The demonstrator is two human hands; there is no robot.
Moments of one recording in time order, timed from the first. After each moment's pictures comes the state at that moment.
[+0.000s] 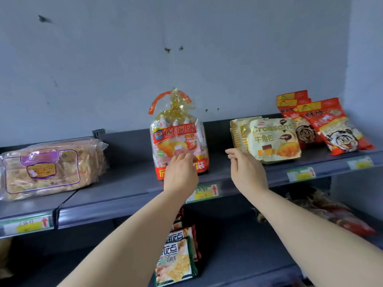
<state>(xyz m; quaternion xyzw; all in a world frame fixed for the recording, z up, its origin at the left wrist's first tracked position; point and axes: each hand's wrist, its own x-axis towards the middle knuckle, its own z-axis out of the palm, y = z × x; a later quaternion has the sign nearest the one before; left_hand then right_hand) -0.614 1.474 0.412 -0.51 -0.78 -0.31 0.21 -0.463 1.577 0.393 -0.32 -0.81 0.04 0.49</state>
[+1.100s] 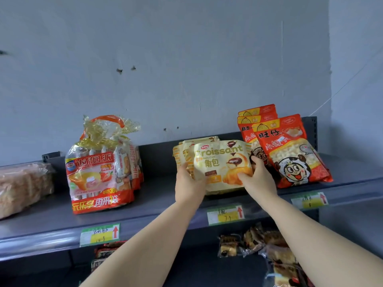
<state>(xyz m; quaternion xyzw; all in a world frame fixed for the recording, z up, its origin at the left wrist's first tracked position) -0.430 1.702 0.418 -0.33 -0.72 -0.61 -0.04 -0.289 1.813 0.413 -0.38 -0.74 0.32 0.45</state>
